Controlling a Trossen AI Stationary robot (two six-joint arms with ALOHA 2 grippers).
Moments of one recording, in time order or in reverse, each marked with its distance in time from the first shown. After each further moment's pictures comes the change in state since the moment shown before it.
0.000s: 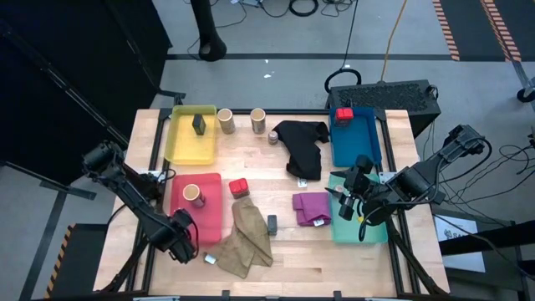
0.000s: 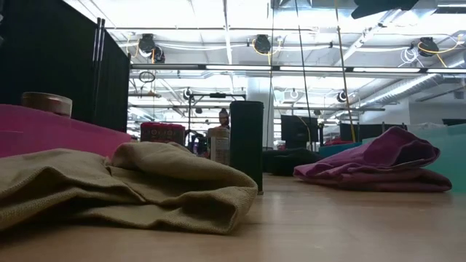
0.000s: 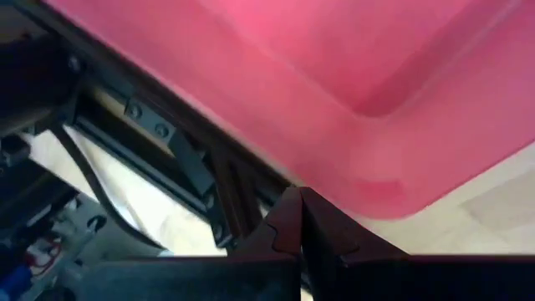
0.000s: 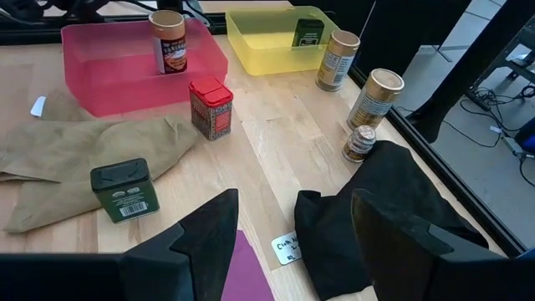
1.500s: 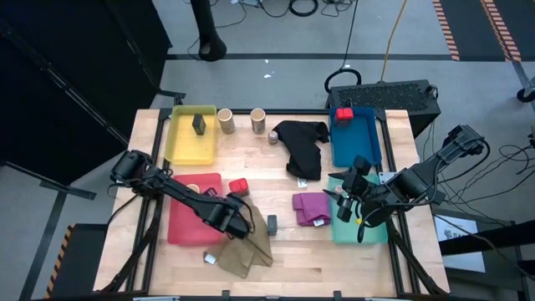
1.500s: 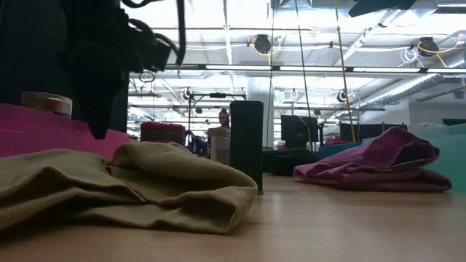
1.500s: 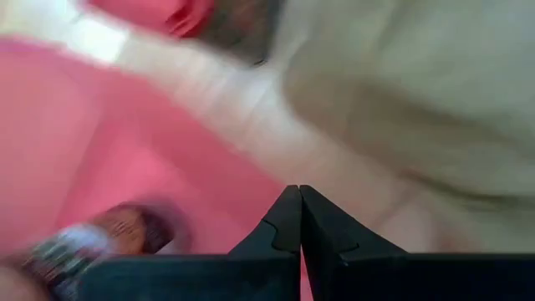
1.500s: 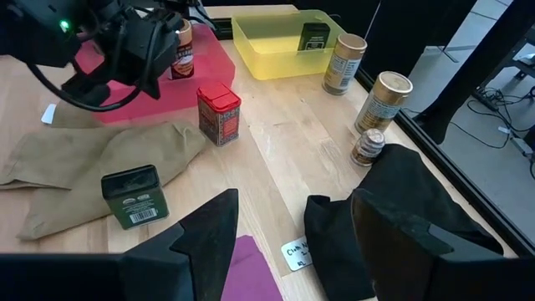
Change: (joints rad) left arm 0.411 0.289 0.277 0.171 -0.493 0.355; right arm 0.000 0.018 0.000 0.042 -0.004 -0.003
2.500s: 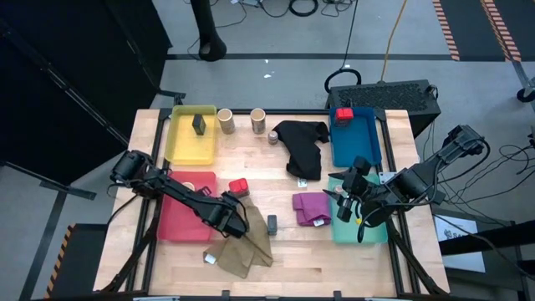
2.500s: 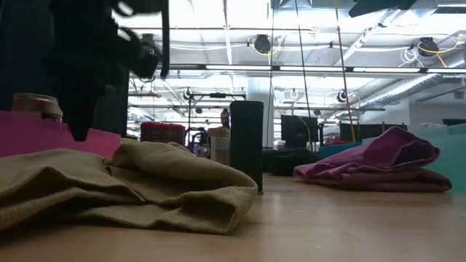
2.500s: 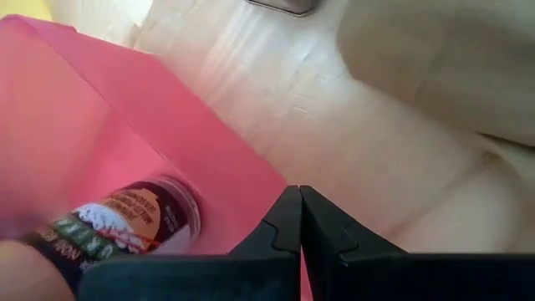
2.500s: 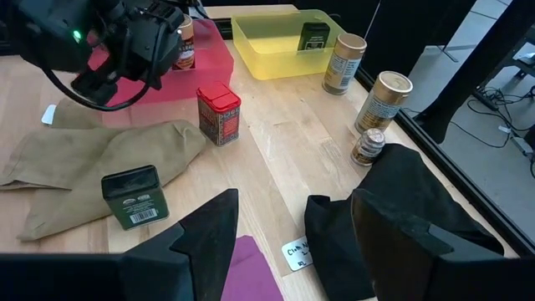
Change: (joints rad) left arm -0.005 -0.003 -0.028 -0.076 0.040 -0.010; right arm 0.000 0.000 0.000 0.000 0.000 0.003
